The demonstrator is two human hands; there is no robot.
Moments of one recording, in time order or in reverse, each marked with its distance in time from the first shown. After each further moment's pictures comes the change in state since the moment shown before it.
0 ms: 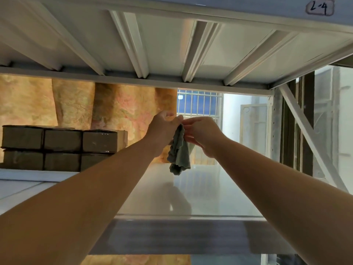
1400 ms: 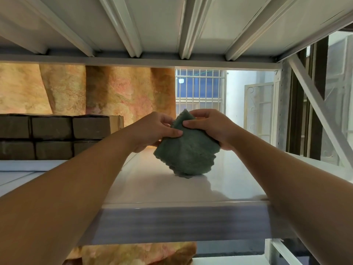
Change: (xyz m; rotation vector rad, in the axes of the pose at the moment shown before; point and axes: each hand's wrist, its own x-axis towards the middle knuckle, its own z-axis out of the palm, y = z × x) left_hand -0.005 -0.026 -0.018 0.179 -0.377 -0.079; right_hand 0.007 0.041 -0.031 0.010 -0.312 -0.064
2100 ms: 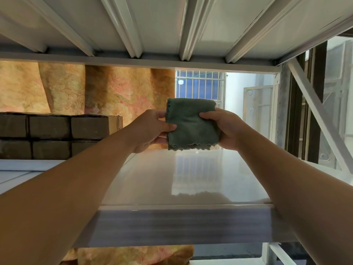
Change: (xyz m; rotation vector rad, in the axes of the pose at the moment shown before) left_hand 0.004 -0.002 0.000 -0.341 0.030 0.034; right_hand 0.004 0.006 -0.022 0.447 0.095 0.161
